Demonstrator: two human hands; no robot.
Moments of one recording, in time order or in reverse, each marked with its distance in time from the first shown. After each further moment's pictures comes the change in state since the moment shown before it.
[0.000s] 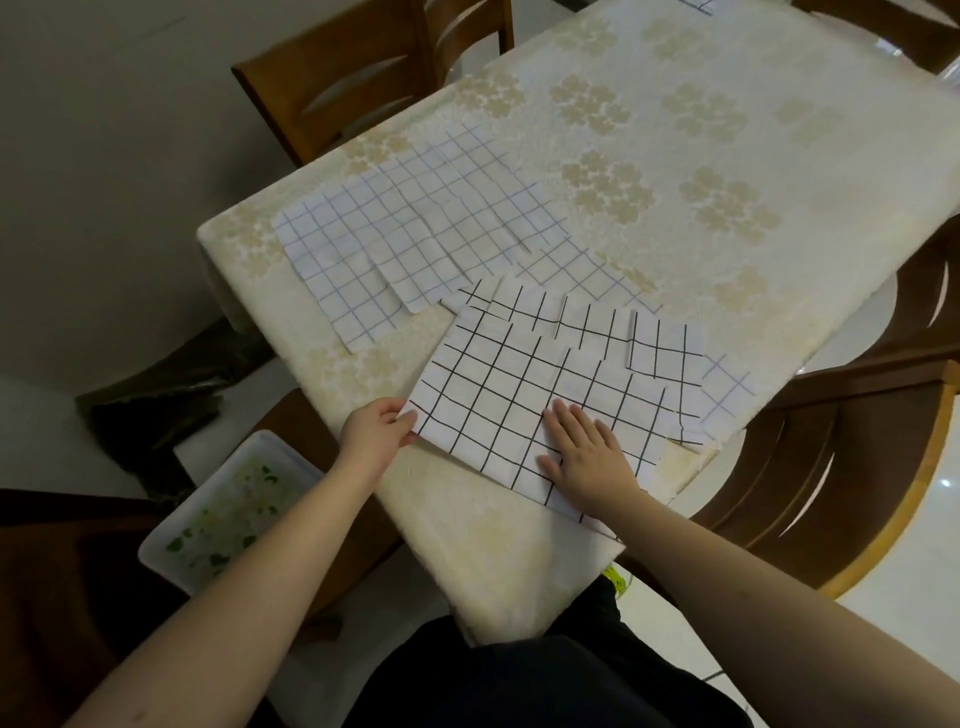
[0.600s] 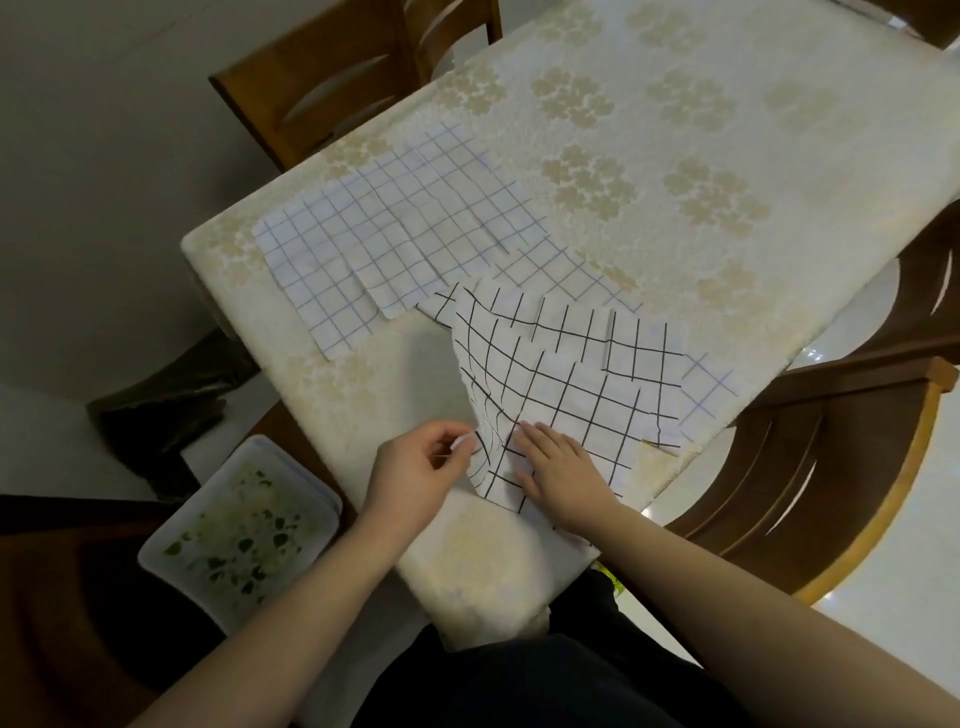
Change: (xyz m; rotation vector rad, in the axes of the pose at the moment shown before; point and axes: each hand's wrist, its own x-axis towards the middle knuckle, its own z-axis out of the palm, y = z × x) left_hand -0.109 0.048 0.067 0.252 -0.048 0.460; right_hand -0.009 0.006 0.004 0.136 0.134 -0.186
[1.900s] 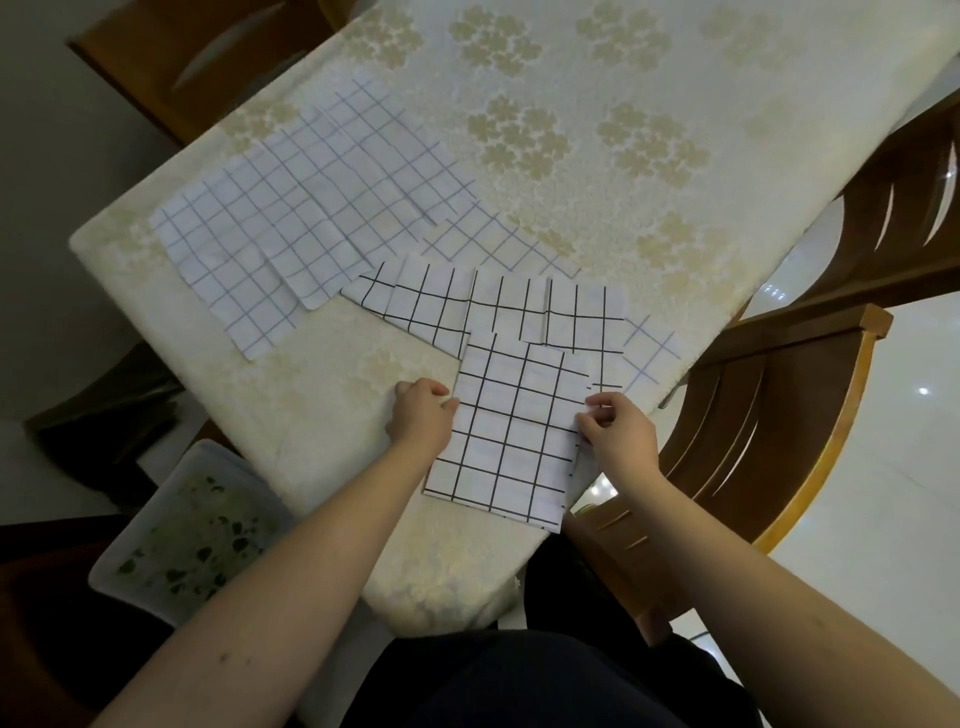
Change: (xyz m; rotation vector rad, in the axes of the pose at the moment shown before) left_hand 0.099 -0.047 0.113 0.438 -0.082 -0.348; right_hand -0.040 0.079 -0.059 0.809 0.292 0.874
